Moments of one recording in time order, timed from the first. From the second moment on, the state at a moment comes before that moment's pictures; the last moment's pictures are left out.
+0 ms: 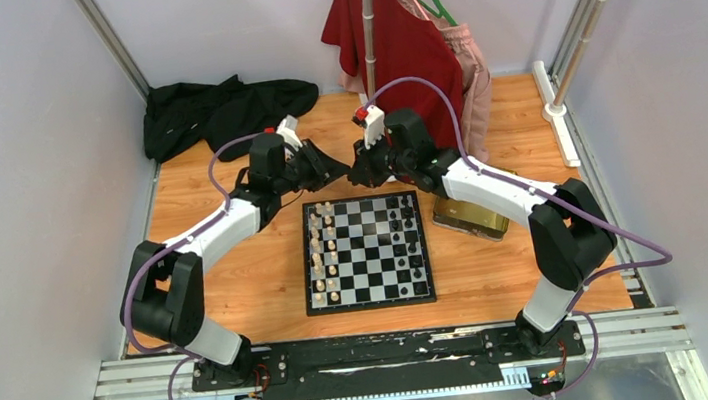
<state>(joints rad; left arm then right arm) -0.40 1.53 0.93 0.22 0.44 -0.91 0.63 1.66 1.21 -0.01 -0.35 0.13</state>
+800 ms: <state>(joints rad) -0.43 1.53 0.95 0.20 0.40 -0.79 0.63 1.65 1.21 -0.03 -0.36 0.09</state>
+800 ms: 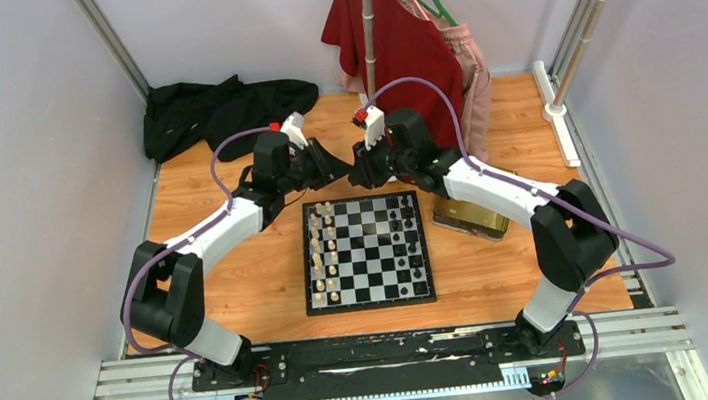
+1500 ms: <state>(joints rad) -0.46 1.51 0.94 0.21 0.40 -0.74 0.63 1.58 1.17 -0.05 -0.34 0.08</state>
